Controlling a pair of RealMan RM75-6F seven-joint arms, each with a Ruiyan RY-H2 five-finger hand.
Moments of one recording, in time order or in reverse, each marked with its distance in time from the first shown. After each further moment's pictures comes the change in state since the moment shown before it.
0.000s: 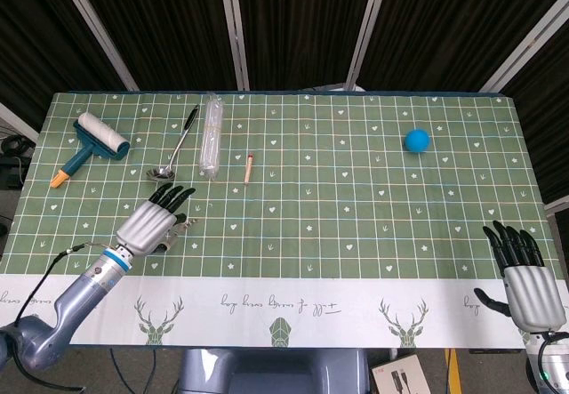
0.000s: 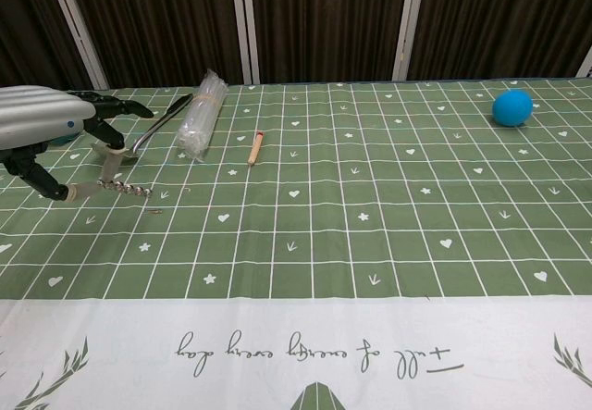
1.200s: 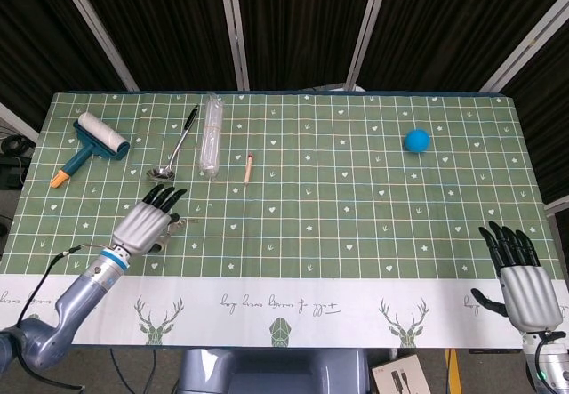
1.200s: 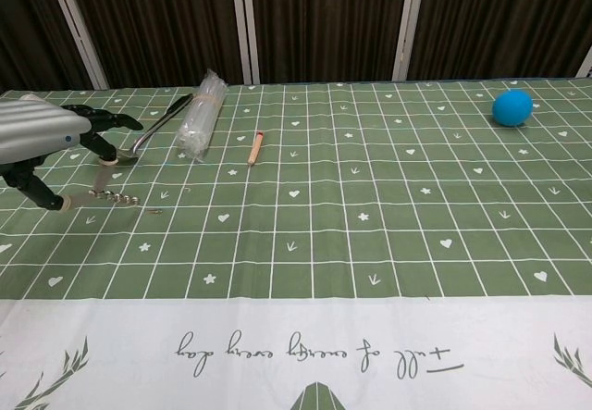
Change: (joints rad) left arm 0.009 -0.042 0.001 0.056 -0.049 -0.011 0.043; right arm 0.004 -0.003 -0.003 -0.004 -0.005 -0.004 -0.005
